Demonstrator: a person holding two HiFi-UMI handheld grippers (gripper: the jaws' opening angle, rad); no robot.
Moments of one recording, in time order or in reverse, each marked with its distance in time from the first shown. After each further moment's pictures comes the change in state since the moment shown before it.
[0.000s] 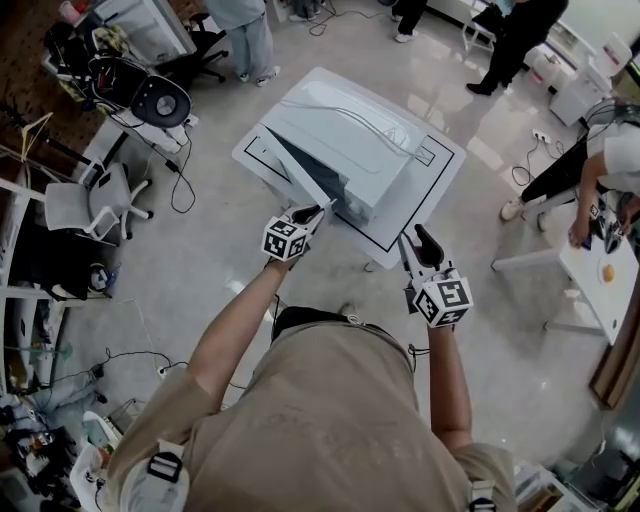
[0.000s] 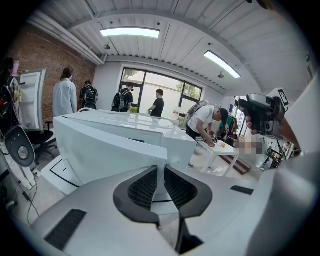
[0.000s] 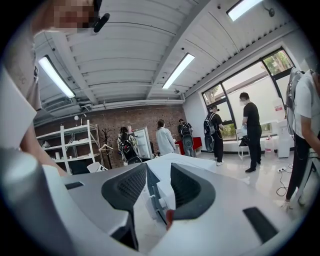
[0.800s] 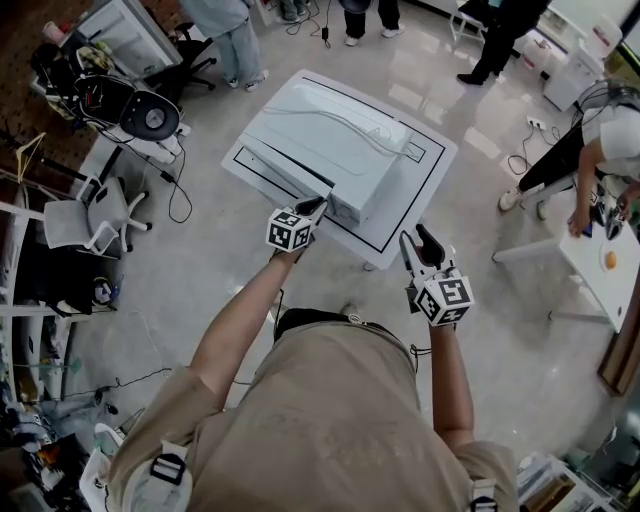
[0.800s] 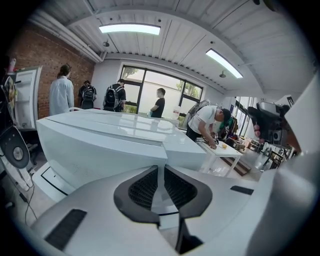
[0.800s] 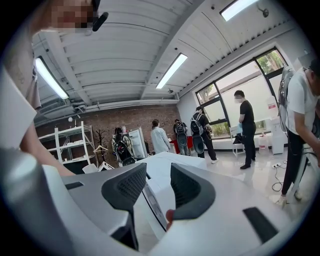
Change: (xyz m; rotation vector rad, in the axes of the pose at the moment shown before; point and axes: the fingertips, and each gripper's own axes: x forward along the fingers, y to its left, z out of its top) left arm 0.052 -0.005 0.030 -0.005 0.011 -0.008; right arm -0.009 -0.042 -0.006 0.037 0.002 -0.052
